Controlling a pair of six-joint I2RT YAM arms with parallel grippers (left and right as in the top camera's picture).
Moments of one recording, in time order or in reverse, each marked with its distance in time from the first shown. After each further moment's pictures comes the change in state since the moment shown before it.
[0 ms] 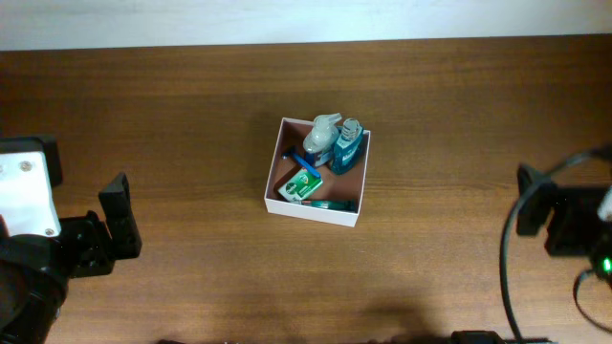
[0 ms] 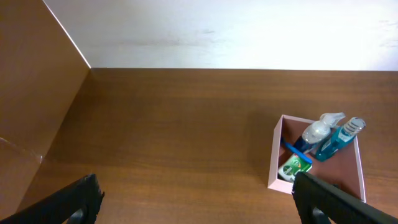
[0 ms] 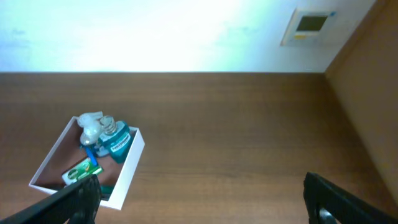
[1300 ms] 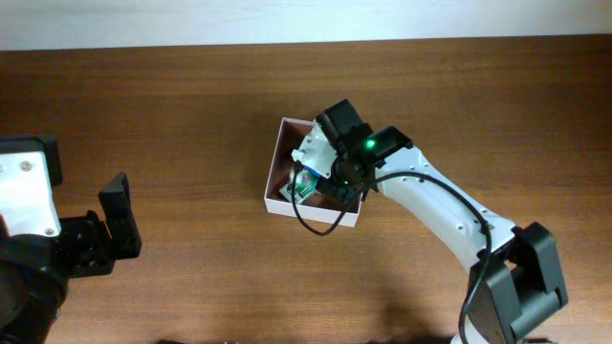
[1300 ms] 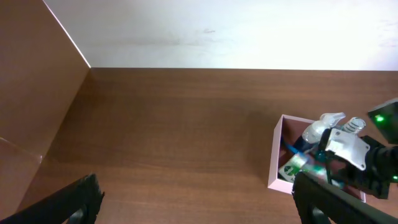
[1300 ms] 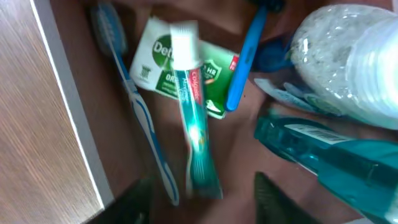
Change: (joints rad) left arm 0.000 0.000 0.000 0.000 0.000 0.000; right arm 0.584 0.773 -0.536 0.572 -0.109 -0.534
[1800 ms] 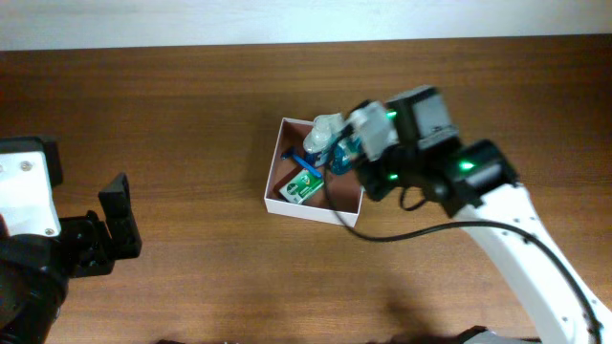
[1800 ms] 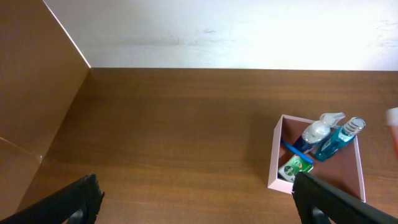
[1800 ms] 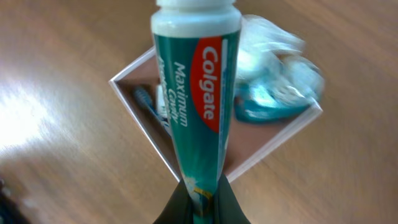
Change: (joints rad) left arm 0.000 0.000 0.000 0.000 0.000 0.000; right arm -0.092 -0.354 0.023 -0.105 -0.106 0.357
